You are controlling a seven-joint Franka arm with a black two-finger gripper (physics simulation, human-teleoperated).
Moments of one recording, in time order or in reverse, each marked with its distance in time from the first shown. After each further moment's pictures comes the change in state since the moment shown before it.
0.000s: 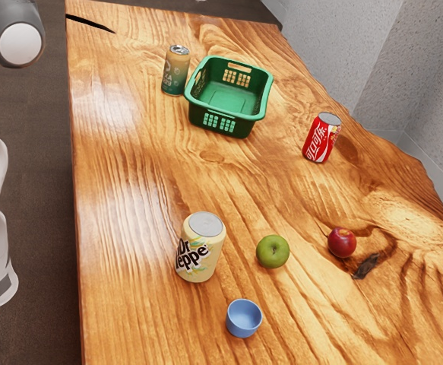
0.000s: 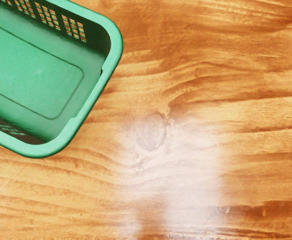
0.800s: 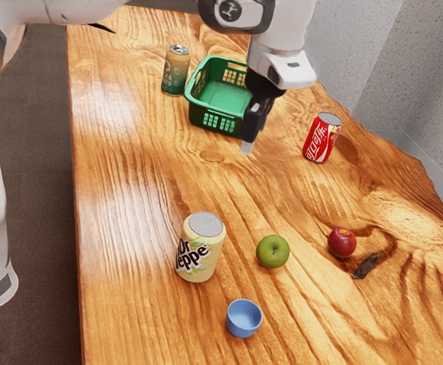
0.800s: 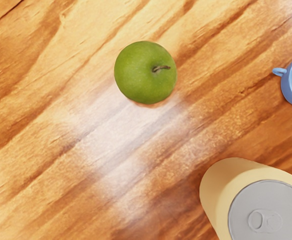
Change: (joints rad) arm 0.299 -0.076 -1.005 -0.453 0.060 0.249 -0.052
